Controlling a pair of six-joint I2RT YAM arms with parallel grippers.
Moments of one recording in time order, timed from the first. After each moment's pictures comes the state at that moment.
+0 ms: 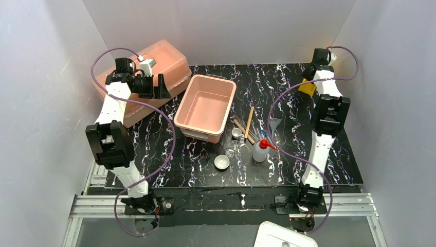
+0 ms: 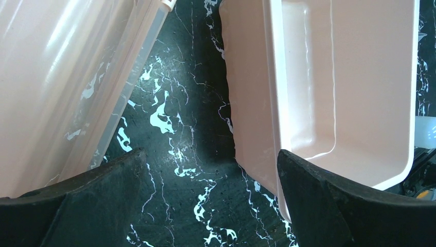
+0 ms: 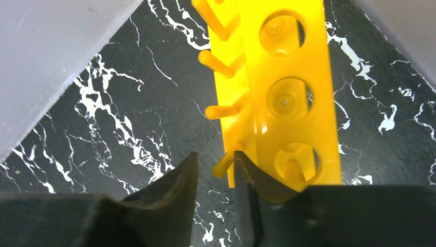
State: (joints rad) left arm 0.13 1.78 1.62 -0.83 0.65 0.19; right arm -0.14 2.40 2.12 -0.45 0.15 0.52
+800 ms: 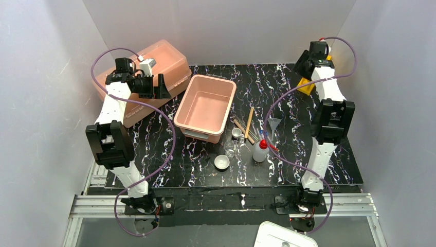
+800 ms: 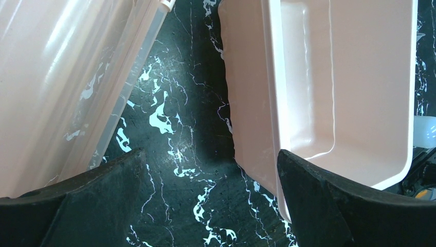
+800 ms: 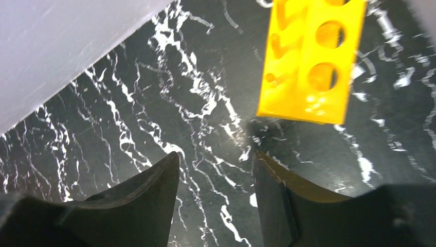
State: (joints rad) left arm 0.13 1.78 1.62 -0.83 0.65 0.19; right arm -0.07 2.15 1.97 -0.53 0.06 0.46
